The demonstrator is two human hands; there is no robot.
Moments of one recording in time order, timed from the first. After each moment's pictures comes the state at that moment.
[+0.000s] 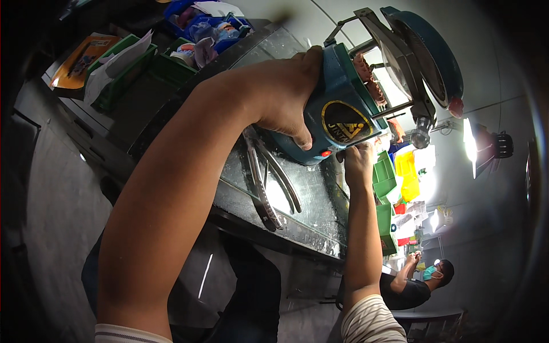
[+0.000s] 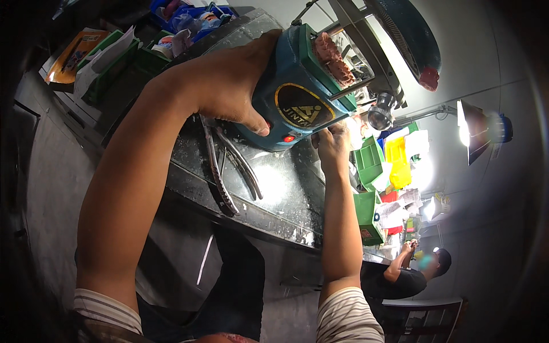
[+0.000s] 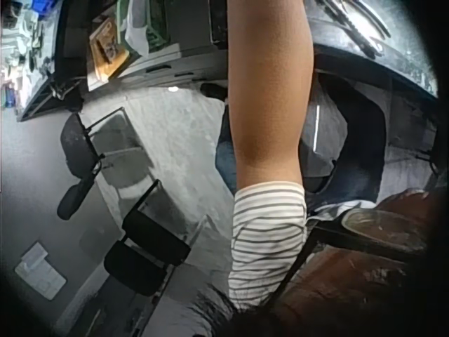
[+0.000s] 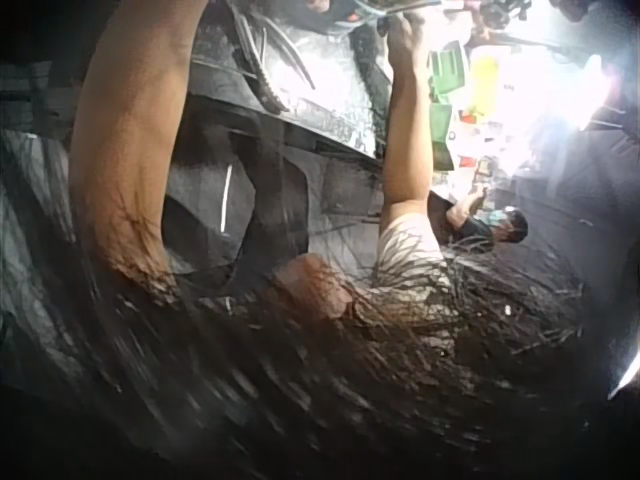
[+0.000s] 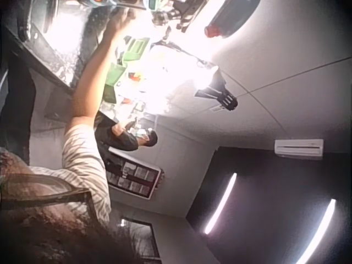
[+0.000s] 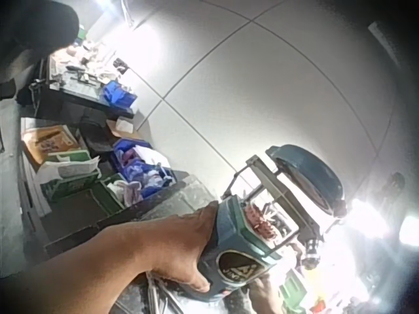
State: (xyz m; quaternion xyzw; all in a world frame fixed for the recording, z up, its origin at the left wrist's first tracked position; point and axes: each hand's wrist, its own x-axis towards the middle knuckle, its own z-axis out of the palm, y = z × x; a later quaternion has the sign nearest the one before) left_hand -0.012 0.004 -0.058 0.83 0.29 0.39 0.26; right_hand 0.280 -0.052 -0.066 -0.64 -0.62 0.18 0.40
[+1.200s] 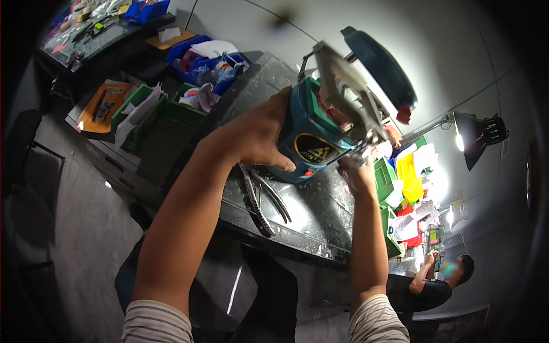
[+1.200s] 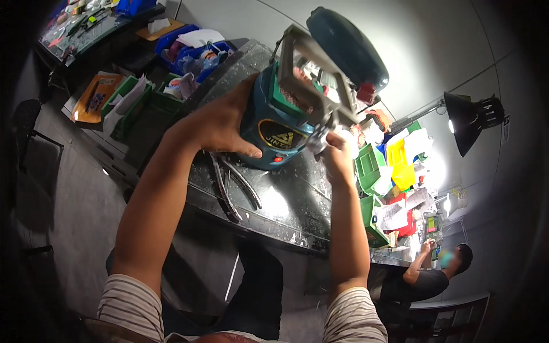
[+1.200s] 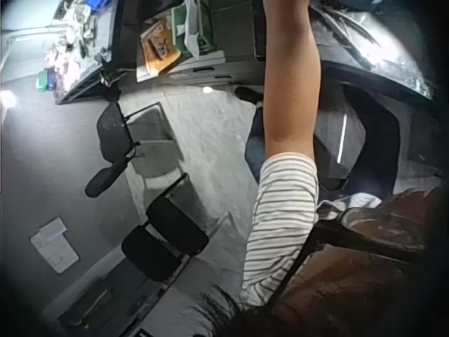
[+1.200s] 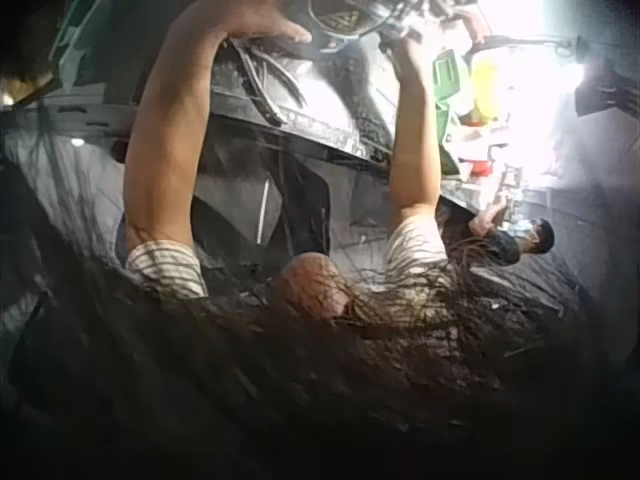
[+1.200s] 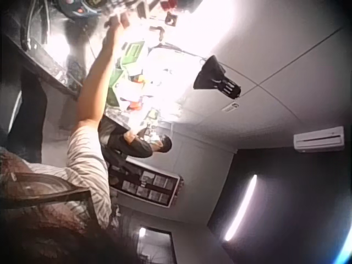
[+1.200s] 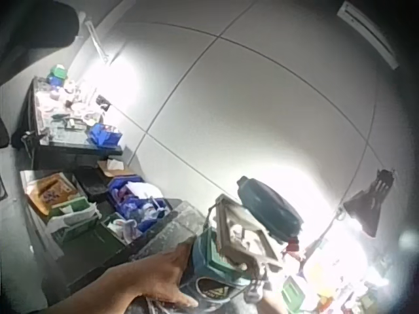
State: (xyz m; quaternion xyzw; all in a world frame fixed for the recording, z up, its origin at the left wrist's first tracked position) left_hand -0.009 0.013 -0.071 0.84 0.21 0.46 0.20; right_hand 0.278 -0.062 -0.029 -0.59 -0.58 0.31 0.48
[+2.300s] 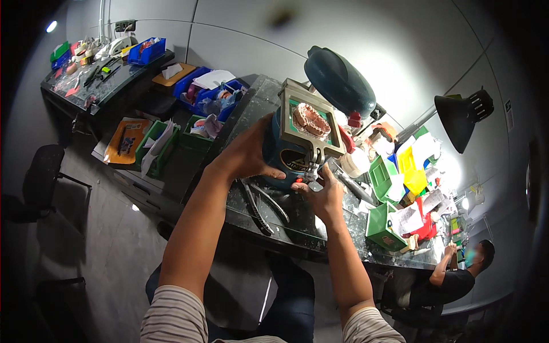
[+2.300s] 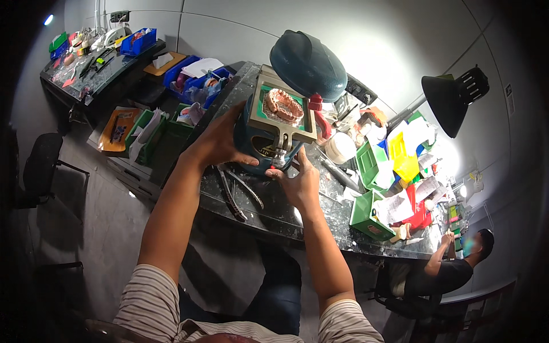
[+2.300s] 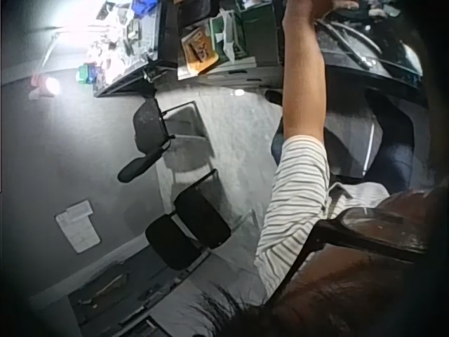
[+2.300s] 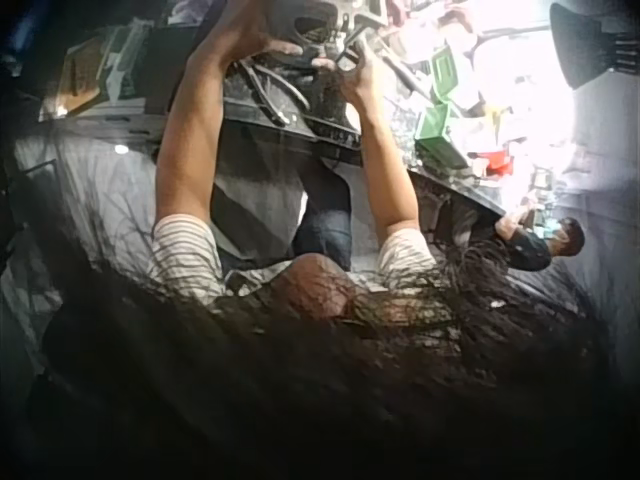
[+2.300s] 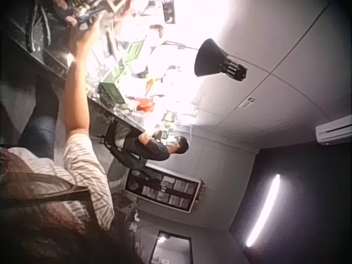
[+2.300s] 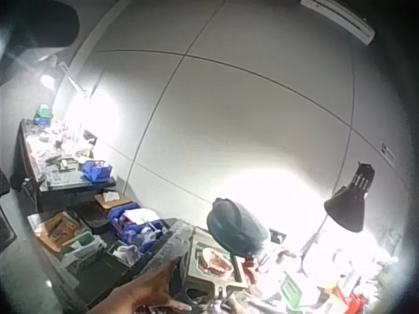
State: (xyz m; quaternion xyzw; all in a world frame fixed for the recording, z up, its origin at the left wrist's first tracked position) left_hand -0.017 -0.006 -0.038 0.80 0.29 0.42 0.32; right_hand 0.200 -0.116 -0.042 -0.63 -0.65 0.13 0.40
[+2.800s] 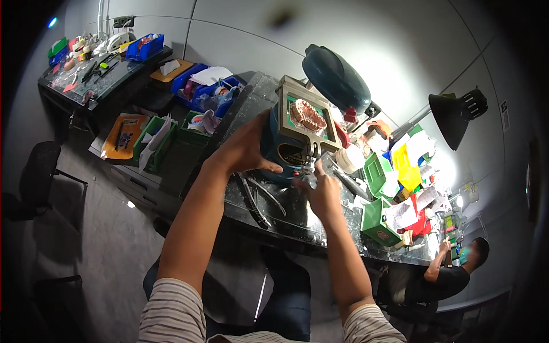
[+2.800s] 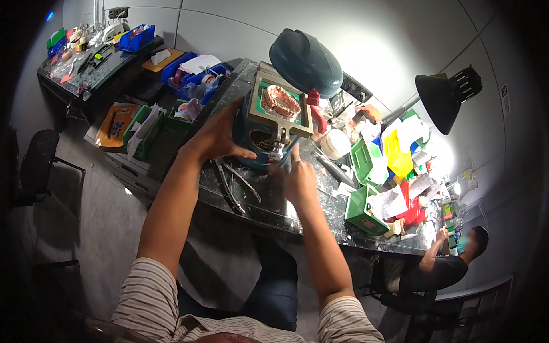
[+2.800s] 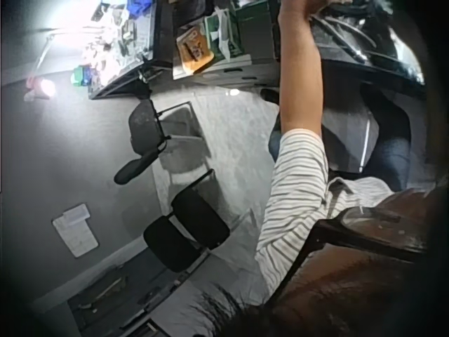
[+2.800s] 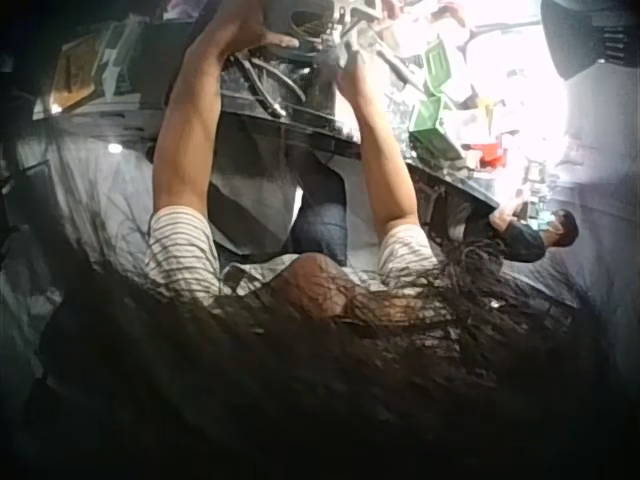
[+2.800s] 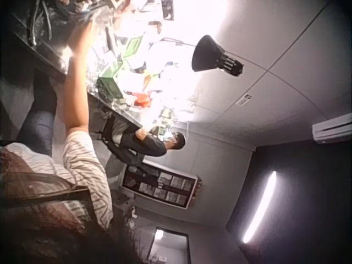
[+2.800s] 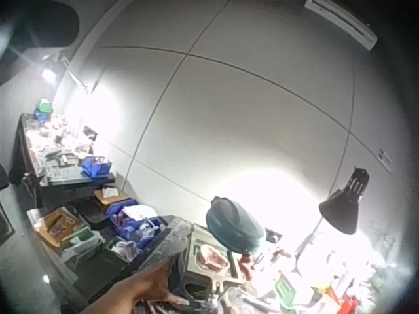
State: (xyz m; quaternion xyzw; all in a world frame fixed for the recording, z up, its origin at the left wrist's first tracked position) left_hand -0.022 -0.006 -0.033 0.80 0.29 0.41 0.33; right_hand 0.205 -0.123 -0.048 -0.68 -0.65 -0.05 0.34
